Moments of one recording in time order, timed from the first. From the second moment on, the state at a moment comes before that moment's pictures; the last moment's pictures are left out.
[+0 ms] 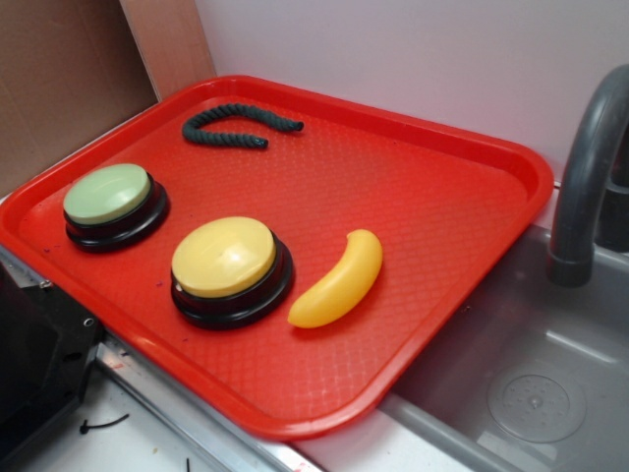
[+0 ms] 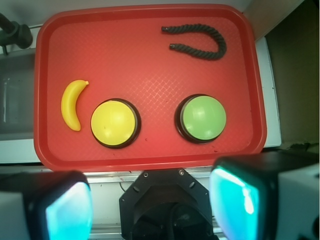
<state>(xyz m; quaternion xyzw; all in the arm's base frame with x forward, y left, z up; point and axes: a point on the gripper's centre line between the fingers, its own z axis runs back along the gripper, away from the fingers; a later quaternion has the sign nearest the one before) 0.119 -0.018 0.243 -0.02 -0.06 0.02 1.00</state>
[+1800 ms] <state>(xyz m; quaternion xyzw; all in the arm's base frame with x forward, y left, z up) 0.217 -0.135 0.071 0.00 -0.05 0.12 0.99</state>
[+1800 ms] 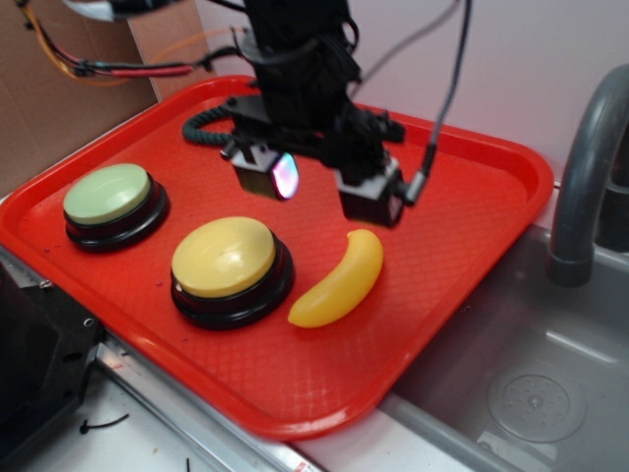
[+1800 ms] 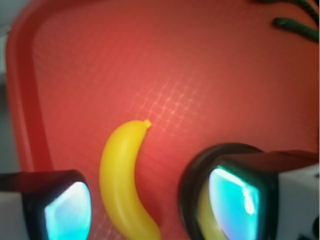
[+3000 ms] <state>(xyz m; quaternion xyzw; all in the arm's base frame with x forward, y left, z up) 0.234 -0.143 0.019 -0.03 -0.01 0.04 1.00</state>
